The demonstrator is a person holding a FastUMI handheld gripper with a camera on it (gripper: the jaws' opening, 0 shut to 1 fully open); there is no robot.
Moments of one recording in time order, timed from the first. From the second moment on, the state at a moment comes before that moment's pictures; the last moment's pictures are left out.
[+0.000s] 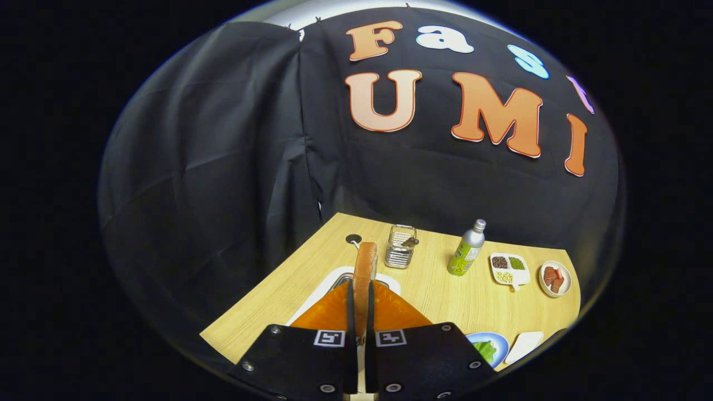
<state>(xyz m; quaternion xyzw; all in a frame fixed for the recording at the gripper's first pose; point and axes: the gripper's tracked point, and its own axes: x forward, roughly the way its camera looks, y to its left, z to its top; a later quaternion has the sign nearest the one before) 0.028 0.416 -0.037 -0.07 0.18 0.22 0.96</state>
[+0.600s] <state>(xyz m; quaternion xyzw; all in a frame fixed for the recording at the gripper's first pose) 0.026 0.344 -0.031 -0.06 0.17 0.19 0.97</state>
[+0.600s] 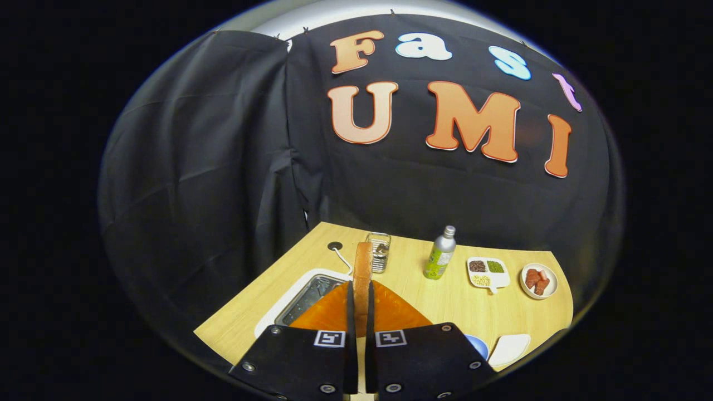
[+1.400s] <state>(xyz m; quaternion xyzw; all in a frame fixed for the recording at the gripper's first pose) 0.023 0.222 -0.097 -0.05 0.23 0.13 0.96</state>
